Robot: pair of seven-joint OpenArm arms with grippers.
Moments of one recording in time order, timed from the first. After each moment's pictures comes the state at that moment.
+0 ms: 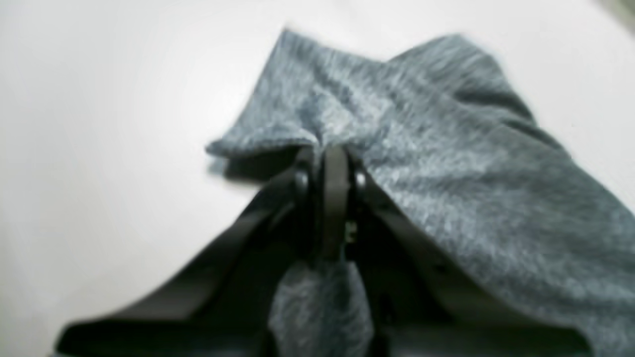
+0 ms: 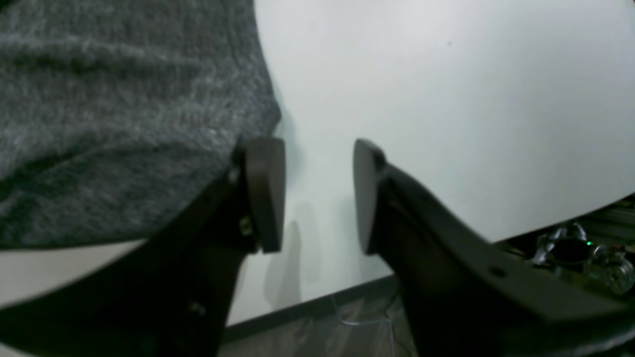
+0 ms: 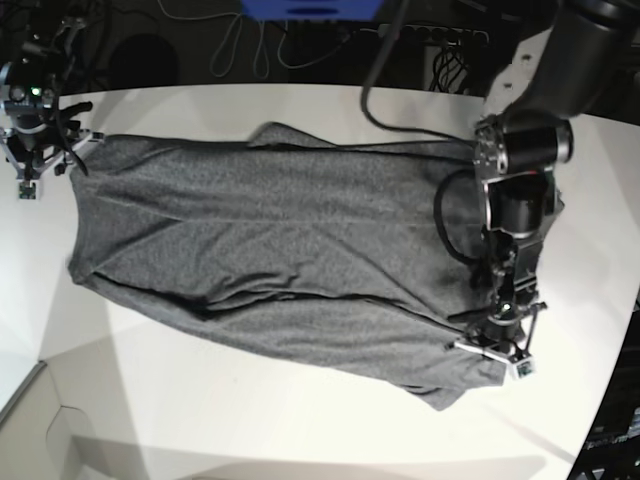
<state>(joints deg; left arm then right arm) -36.0 -7.4 -11.5 29.9 -8.9 0.5 5.2 -20.2 8.4 33.5 105.8 -0.7 17.8 -47.1</state>
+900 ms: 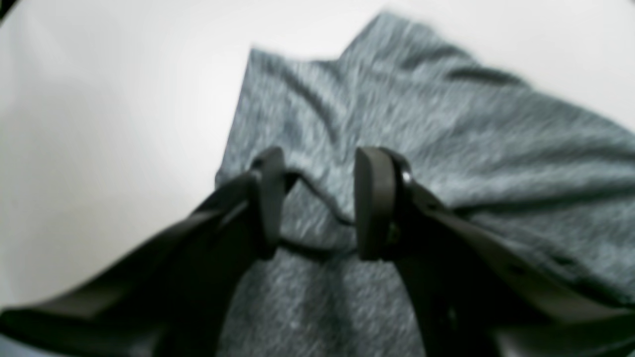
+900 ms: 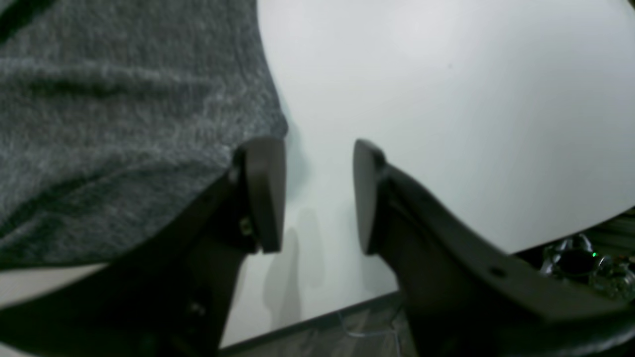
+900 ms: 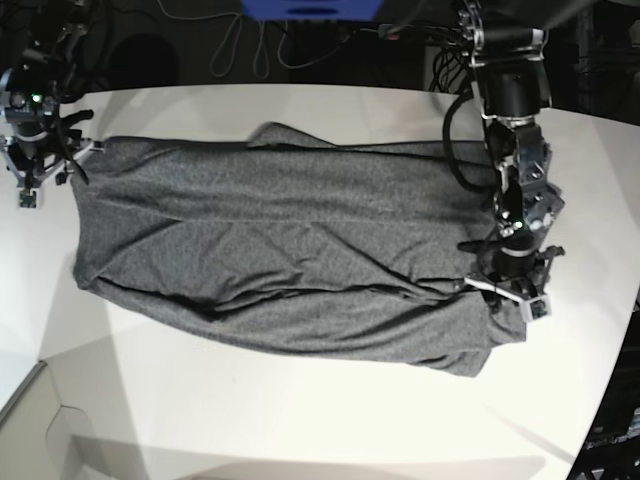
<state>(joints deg) -10.5 -6.3 -12.2 69.0 -8.8 0.5 15.9 -18.5 8.1 33.2 105.8 -0.6 17.8 -47.1</state>
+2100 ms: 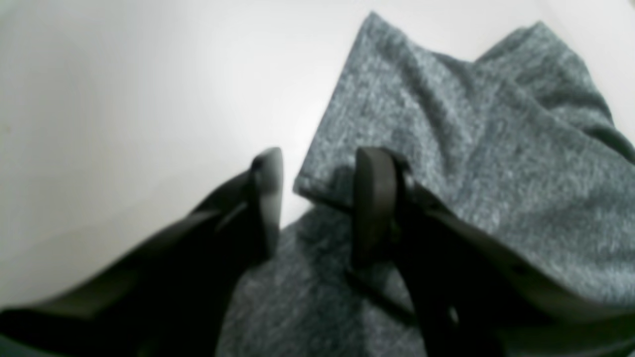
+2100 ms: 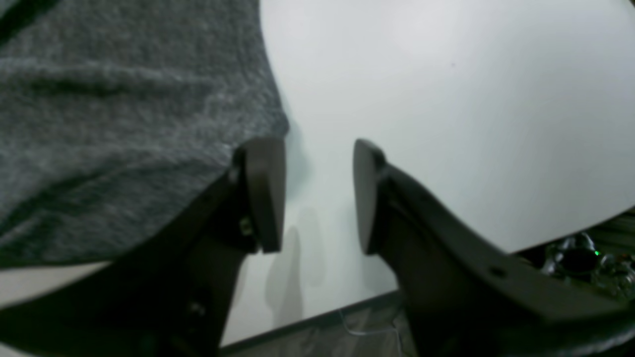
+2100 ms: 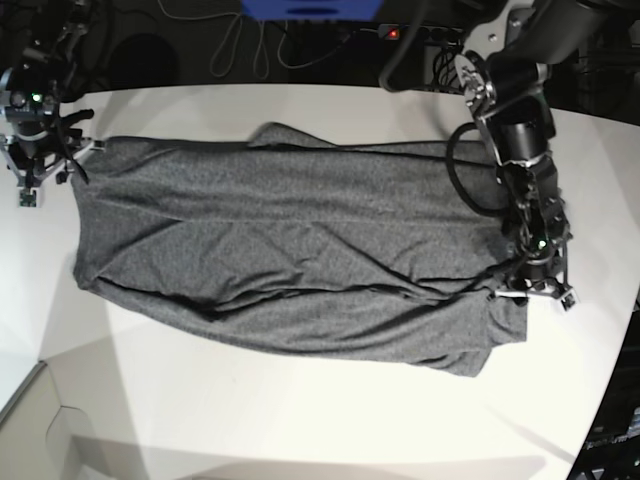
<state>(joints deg) -21.3 -5.7 -27.5 48.6 -8.9 -0.1 13.9 -18.5 8.0 33.2 105.7 -0.5 17.8 -47.1</state>
